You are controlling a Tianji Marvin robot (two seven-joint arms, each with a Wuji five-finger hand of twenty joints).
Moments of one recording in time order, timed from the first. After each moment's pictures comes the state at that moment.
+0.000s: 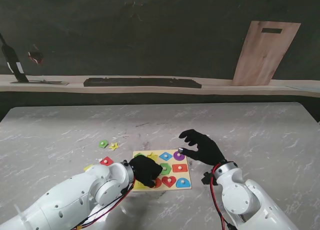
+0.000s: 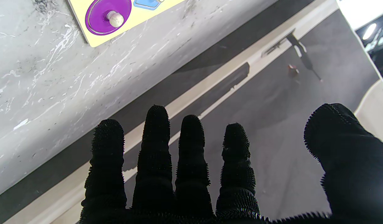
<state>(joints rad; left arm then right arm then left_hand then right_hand) 1.13 -1.05 -0.57 -1.40 0.87 -0.06 -0.18 -1.55 -1.14 1.21 -1.51 -0.48 -0.18 -0.16 0.75 -0.59 0.67 -0.14 0.64 0.10 1.10 0.63 0.96 0.17 0.86 0.83 0.77 0.22 1.02 0.87 0.47 0.42 1.44 0.76 0.22 -0.49 0.81 -0.10 0.27 -0.17 0.84 0.49 0.51 0.01 0.82 0.40 0.62 0.07 0.57 0.51 0.22 0.27 1.05 0.47</state>
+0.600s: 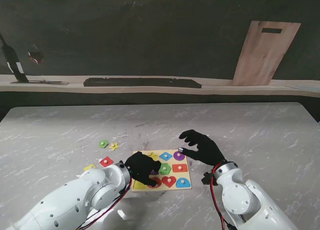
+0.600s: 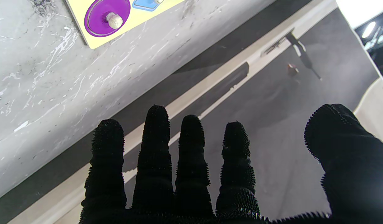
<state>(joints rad) 1.22 -1.05 -0.67 -1.46 0.98 -0.07 -0.11 -1.56 -1.14 1.21 -1.51 -0.47 -0.18 -0.16 0.60 -0.47 0.56 -0.14 0.53 0.15 0.75 0.59 0.86 0.14 0.86 0.87 0.72 0.22 0.98 0.89 0.41 0.42 1.42 0.76 0.22 -0.48 0.80 -0.10 0.29 -0.17 0.84 0.49 0.51 0.01 0.82 0.40 0.62 0.07 0.57 0.51 0.22 0.27 1.05 0.47</state>
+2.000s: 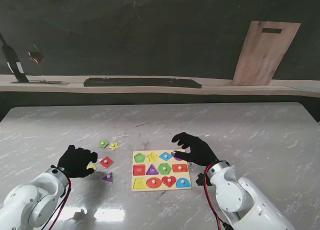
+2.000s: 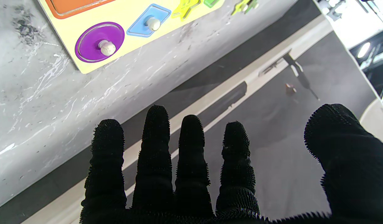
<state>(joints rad) 1.75 -1.03 -1.44 -1.72 1.27 -0.14 -0.12 -1.51 -1.14 1.14 -1.49 -0.49 -0.14 -0.13 0.88 -0.47 0.54 -0.13 0.61 0.11 0.72 0.44 0.75 0.19 0.57 0.58 0.62 0.22 0.76 0.74 0.27 0.42 1.29 0.71 0.22 -0.48 0.80 -0.09 0.29 -0.17 0.84 0.49 0.51 0.01 0.82 0.40 0.62 0.07 0.57 0.51 0.22 0.27 1.05 0.47</state>
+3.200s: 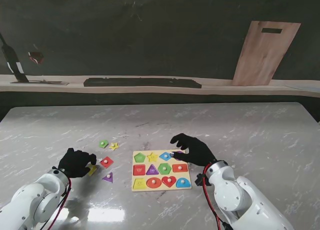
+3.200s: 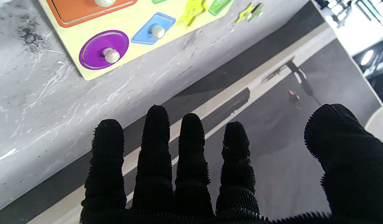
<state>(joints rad) 1.62 -1.02 -1.34 -1.45 1.23 -0.14 0.03 -1.49 -1.14 1.12 -1.48 -0.50 -0.12 -0.11 0.97 -0.50 0.63 -0.13 0.59 0.01 0.77 0.44 0.80 0.15 0.49 0.73 0.62 0.20 0.75 0.77 0.28 0.42 1.27 0.68 0.22 -0.48 0.80 -0.09 0.29 -0.17 0.84 0.49 0.52 0.01 0.82 0.40 0.62 0.07 0.57 0.51 0.22 0.27 1.05 0.47</state>
